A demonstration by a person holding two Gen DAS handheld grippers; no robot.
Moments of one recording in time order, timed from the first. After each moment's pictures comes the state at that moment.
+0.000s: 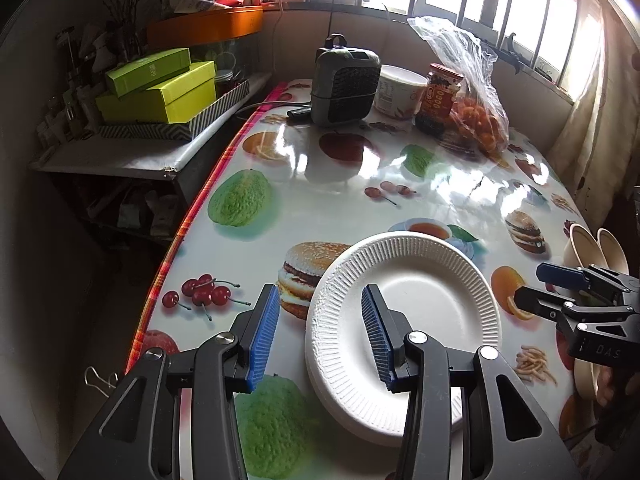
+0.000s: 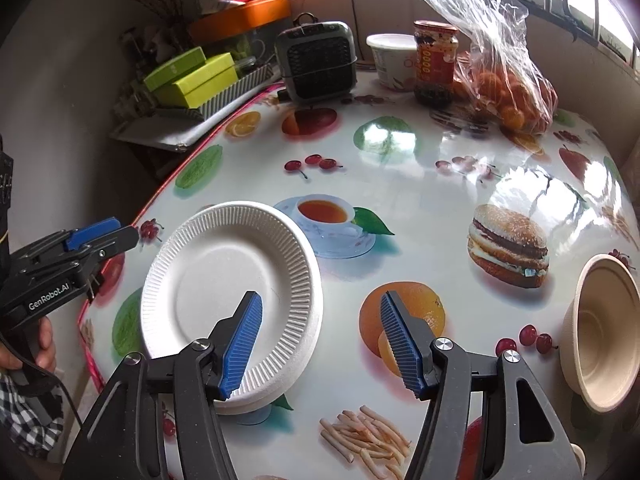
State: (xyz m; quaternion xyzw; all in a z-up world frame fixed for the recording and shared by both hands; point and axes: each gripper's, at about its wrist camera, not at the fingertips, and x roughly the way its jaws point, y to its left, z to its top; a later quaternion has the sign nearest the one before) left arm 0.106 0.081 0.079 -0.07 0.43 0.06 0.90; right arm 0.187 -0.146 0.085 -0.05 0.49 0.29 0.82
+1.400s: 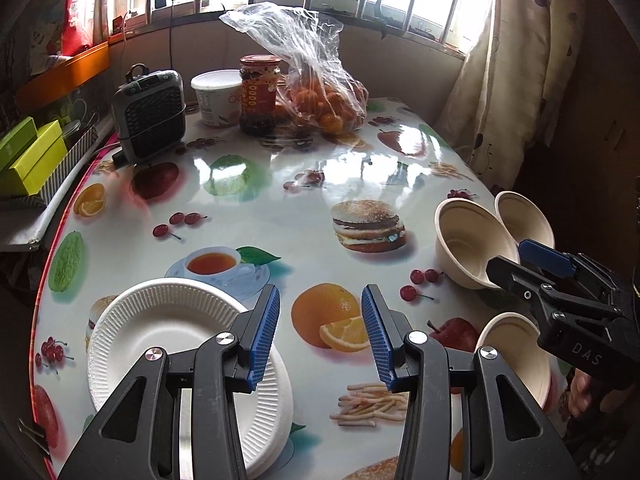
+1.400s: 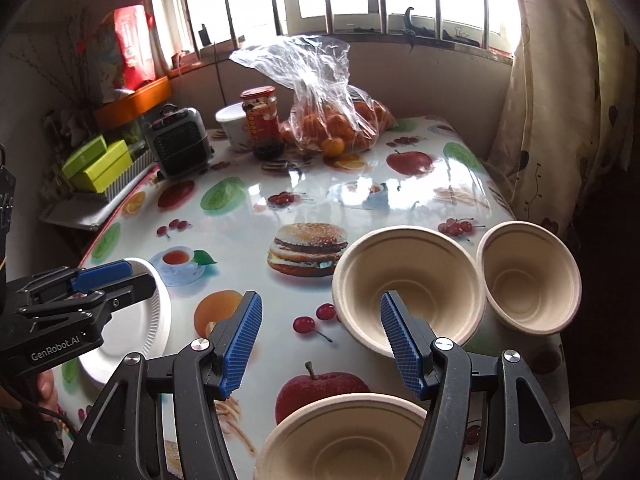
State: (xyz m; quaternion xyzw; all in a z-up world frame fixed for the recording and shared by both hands) left arm 0.158 -0.087 0.097 -0.03 0.43 -0.11 0.89; right arm 0.168 -0.302 0.125 0.00 0.42 0.12 0.90
